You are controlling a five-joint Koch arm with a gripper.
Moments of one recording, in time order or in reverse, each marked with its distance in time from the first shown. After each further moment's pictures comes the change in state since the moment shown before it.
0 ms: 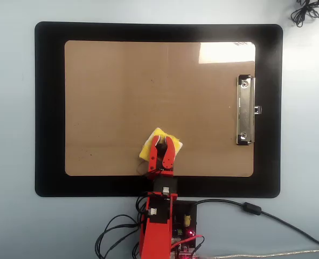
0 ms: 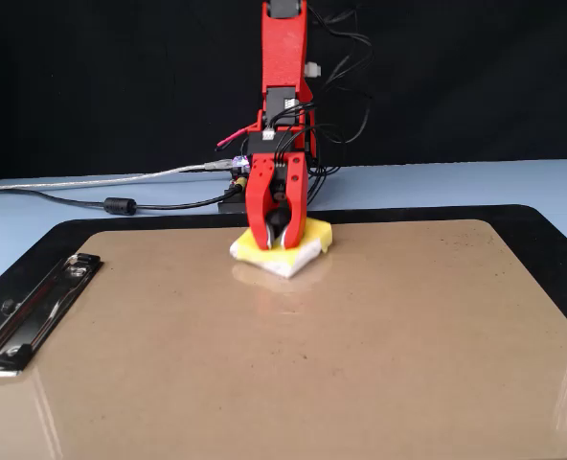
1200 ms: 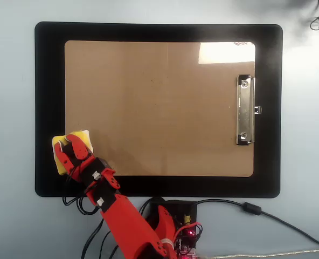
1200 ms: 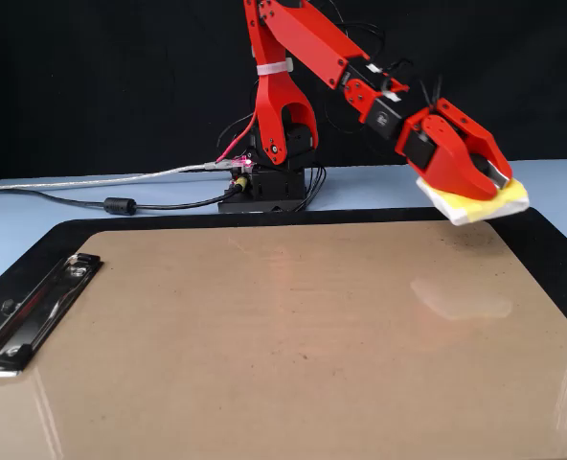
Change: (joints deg) arm -55.2 -18.5 -35.2 8.4 -14.8
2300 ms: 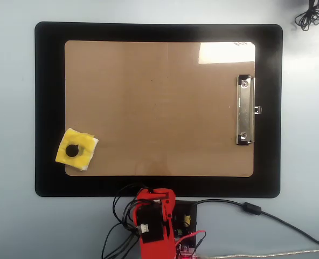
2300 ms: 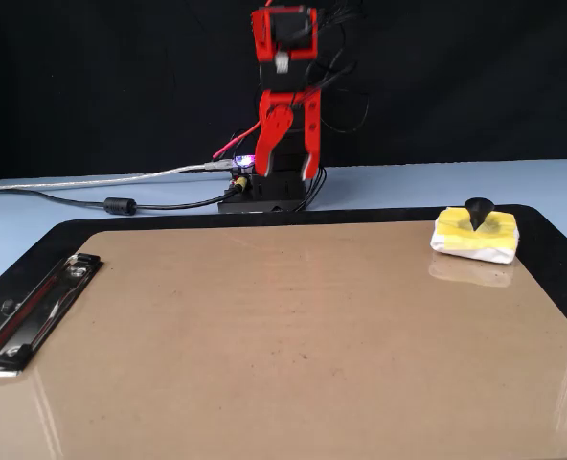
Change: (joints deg) arm 37.4 30.2 -0.8 100.6 4.7
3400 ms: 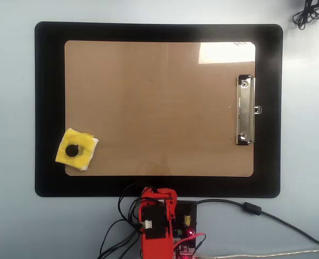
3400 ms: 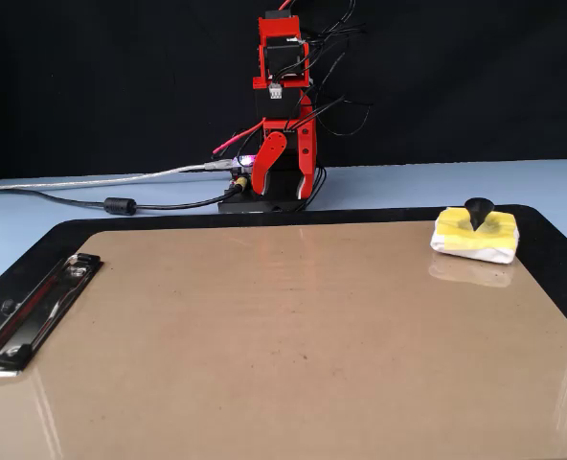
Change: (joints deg) arm 7.9 1.9 12.3 -7.8 1.7
